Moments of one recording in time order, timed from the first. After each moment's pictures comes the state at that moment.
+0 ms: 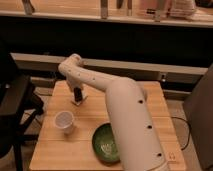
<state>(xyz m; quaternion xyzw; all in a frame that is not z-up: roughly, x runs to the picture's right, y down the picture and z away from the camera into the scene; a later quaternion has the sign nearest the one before) -0.176 0.000 0.947 -0.11 -0.21 -0.74 0.63</state>
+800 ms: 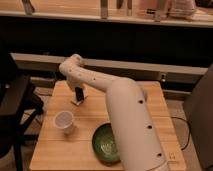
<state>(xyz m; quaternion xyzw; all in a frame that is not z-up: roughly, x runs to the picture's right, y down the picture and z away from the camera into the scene) -0.175 0.000 0.951 -0.11 -0.21 -0.74 0.63</state>
